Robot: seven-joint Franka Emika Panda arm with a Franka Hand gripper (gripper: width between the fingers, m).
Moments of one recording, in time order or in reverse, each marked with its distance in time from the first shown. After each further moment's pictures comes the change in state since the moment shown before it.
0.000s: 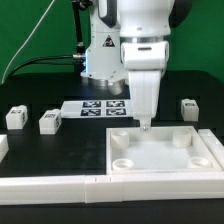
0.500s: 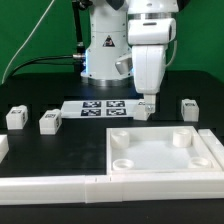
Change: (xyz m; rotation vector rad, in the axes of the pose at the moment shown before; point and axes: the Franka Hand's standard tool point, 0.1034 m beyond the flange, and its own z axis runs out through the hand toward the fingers) arm 0.010 -0.010 -0.022 -0.024 0.000 0.107
